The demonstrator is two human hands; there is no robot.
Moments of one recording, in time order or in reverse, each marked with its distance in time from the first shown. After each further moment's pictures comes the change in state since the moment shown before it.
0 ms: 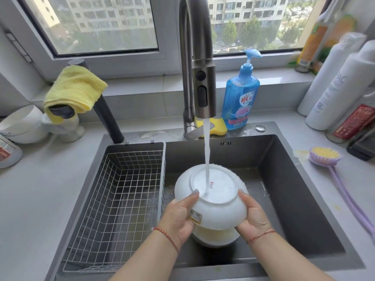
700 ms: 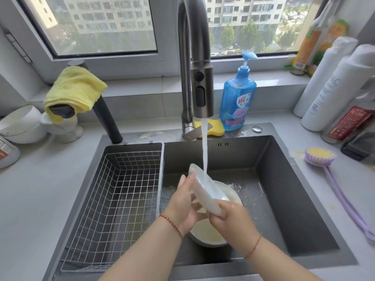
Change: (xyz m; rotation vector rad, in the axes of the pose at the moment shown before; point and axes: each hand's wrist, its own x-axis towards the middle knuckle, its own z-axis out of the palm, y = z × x) left_hand 0.007 0.010 0.019 0.159 -0.098 -0.023; right_hand -0.025 0.022 0.016 -1.800 -0.091 -0.810
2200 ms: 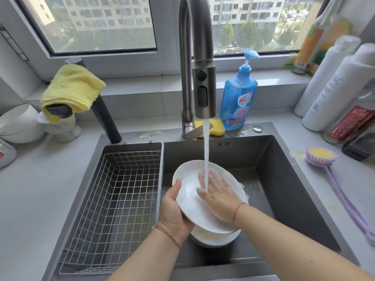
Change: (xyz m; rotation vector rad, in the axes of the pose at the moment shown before) left_hand -0.018 -0.001 -0.007 -0.353 -0.058 0.089; right_hand 0.065 0.015 0.010 -0.299 -0.493 0.130
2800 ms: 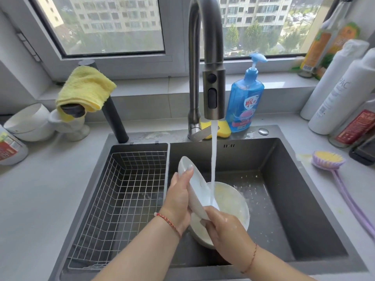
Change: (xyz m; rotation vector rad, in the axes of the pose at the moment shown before) left_hand 0.001 0.019 0.014 0.402 0.169 0.173; right_hand -0.068 -0.030 0.036 0.220 0.480 -0.322
